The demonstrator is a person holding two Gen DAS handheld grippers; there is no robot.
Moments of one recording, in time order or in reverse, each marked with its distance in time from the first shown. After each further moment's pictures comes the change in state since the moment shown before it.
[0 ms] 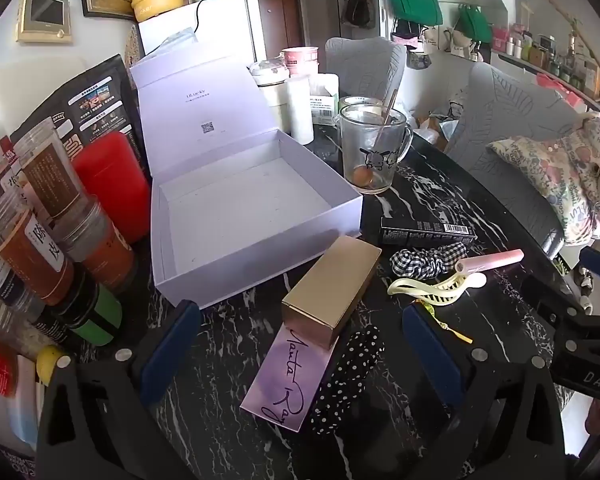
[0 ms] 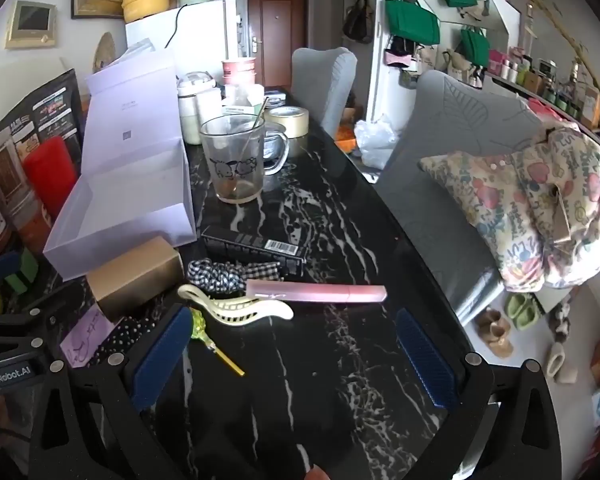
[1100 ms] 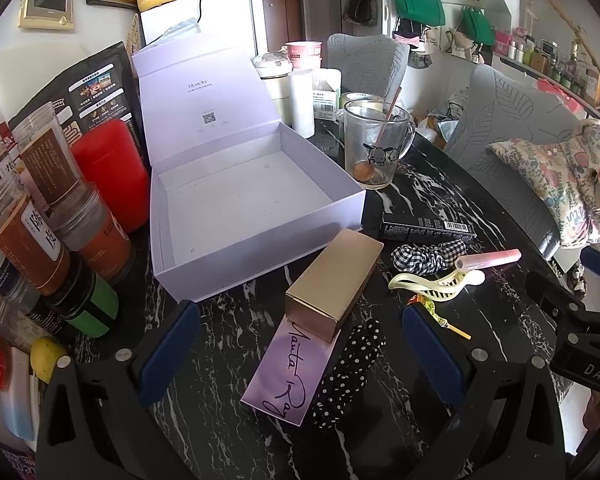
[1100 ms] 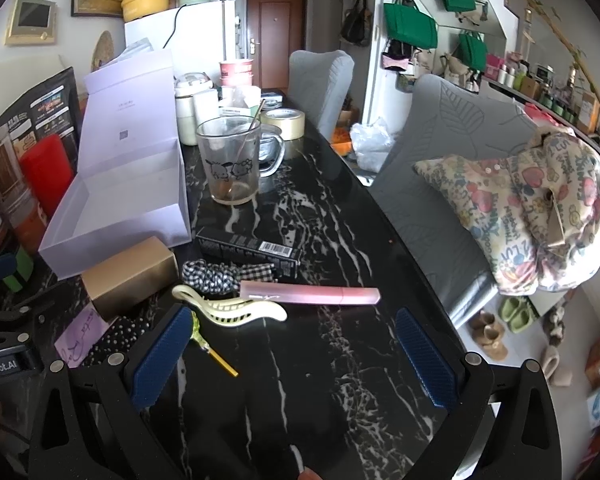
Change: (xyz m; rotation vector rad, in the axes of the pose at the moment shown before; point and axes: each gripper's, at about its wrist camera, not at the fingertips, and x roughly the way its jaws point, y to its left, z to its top) left arm 0.002 0.006 -0.005 -0.034 0.018 -0.033; right arm -0.003 0.000 -0.001 0.000 -0.011 -0.021
